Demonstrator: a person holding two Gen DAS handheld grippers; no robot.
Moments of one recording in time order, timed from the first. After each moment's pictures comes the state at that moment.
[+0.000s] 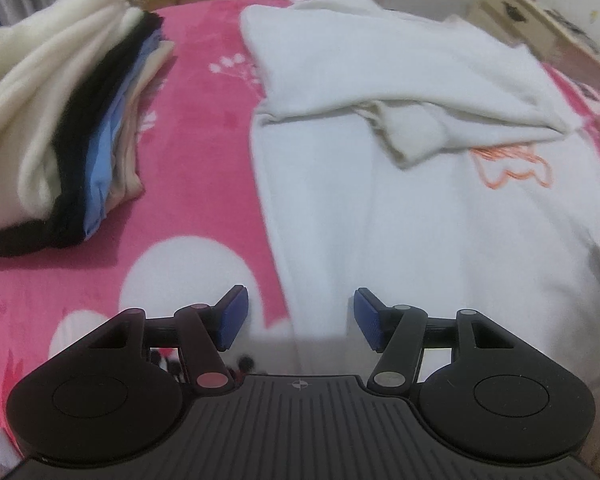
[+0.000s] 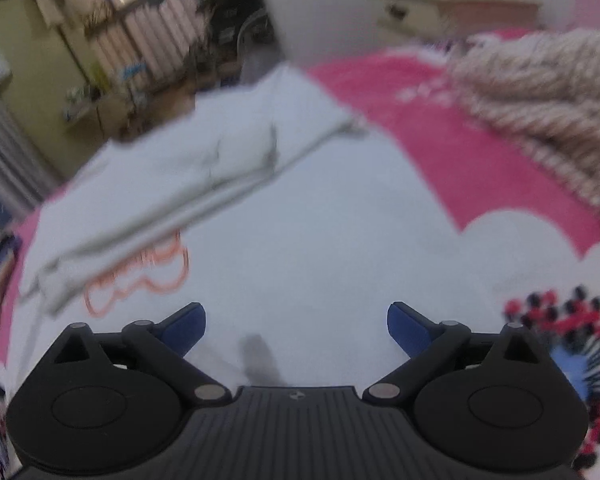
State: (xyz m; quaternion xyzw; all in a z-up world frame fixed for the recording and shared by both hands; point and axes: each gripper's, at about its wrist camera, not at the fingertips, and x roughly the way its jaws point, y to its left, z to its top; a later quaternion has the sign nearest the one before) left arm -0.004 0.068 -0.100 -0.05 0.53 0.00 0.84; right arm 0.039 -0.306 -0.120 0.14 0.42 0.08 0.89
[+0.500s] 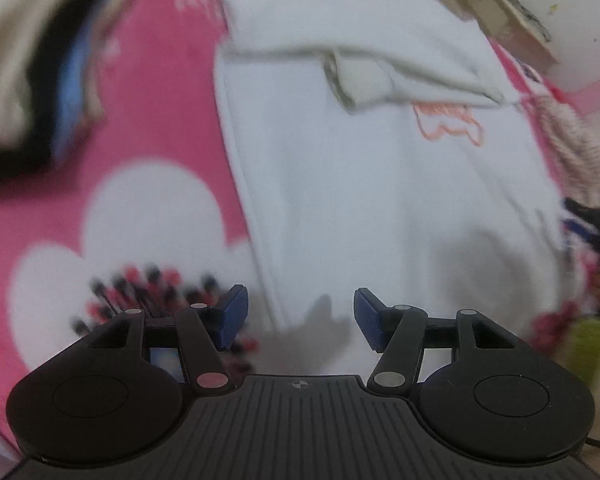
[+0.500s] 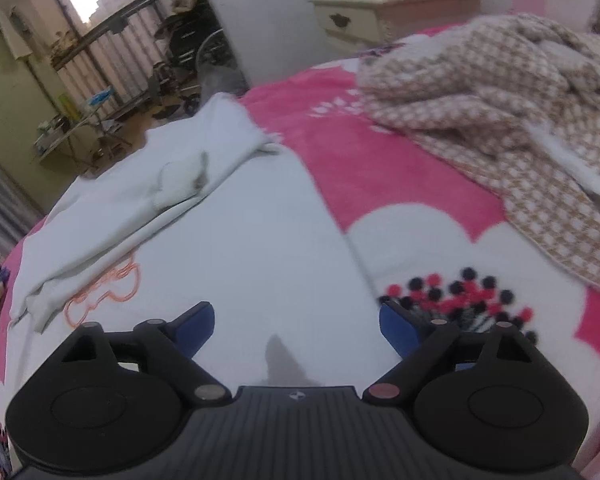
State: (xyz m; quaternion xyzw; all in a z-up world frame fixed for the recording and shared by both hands) left arm -0.015 0.102 -0.101 -0.16 0.61 -0.11 0.77; right arm 0.015 -0.374 -0.113 0.17 0.42 0.03 0.89
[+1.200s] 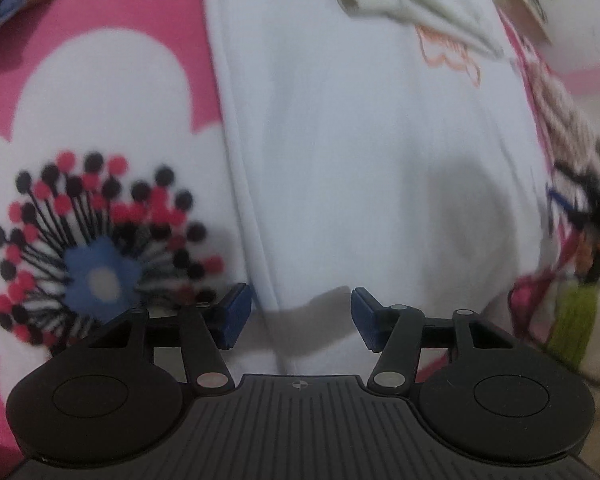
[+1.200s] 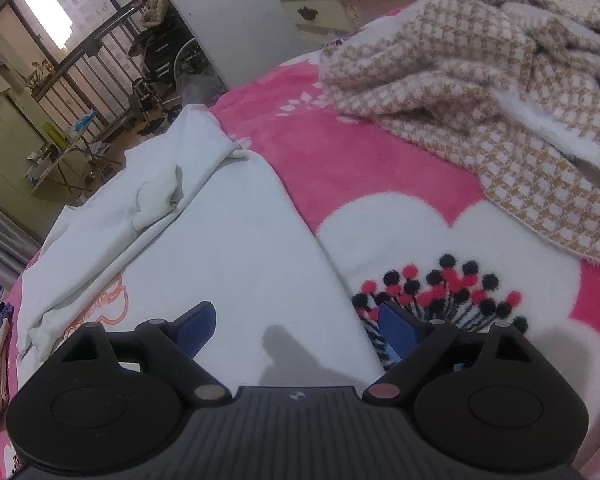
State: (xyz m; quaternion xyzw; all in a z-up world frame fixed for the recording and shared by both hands) left arm -0.038 0.078 -0.152 -0.19 0.65 -0.15 0.72; right arm 0.018 -0.394 -0.124 0.22 0.43 0.01 0.87
